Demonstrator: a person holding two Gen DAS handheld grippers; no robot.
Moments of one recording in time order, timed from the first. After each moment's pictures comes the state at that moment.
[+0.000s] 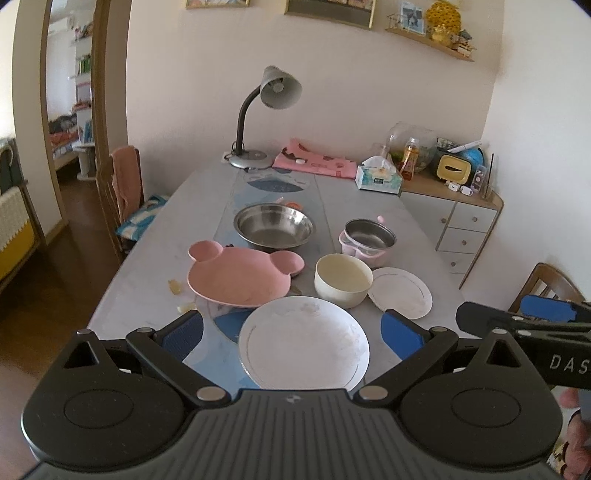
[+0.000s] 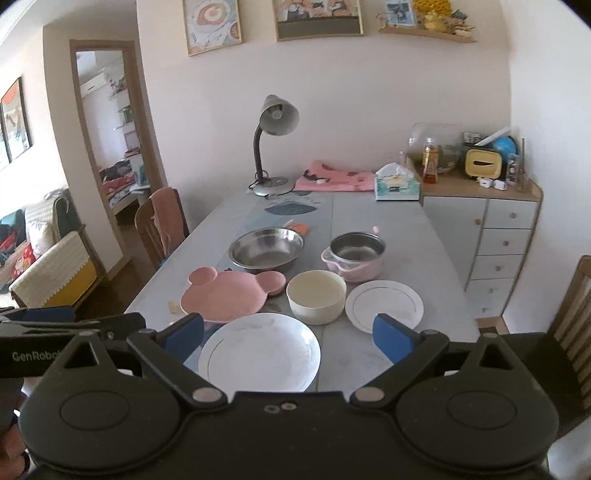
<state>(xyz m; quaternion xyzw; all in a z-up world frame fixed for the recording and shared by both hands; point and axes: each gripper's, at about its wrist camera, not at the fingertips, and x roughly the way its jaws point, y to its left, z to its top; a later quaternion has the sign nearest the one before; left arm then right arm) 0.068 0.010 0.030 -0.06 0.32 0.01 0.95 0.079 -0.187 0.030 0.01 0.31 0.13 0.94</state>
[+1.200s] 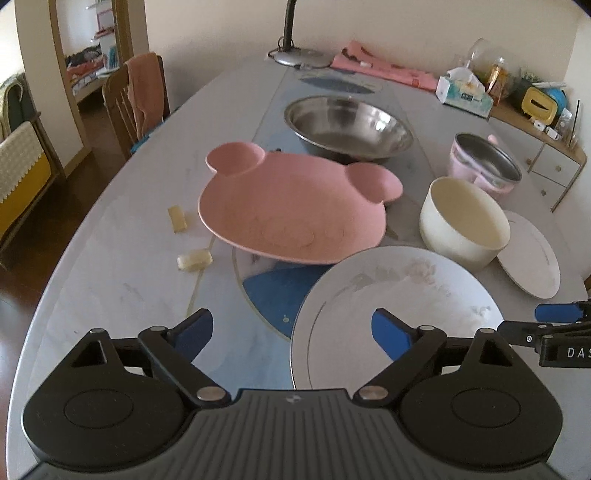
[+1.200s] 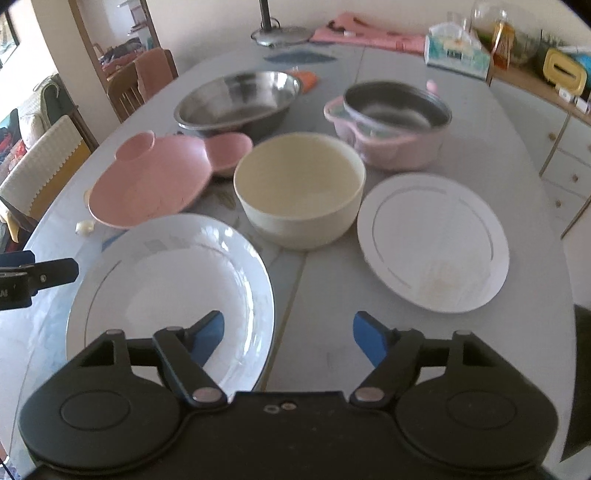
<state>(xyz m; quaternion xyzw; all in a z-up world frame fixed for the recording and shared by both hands) 0.227 0.059 -0.126 -0.07 0.44 0.07 0.89 0.269 -0.189 -0.150 -0.04 0.50 0.19 0.84</state>
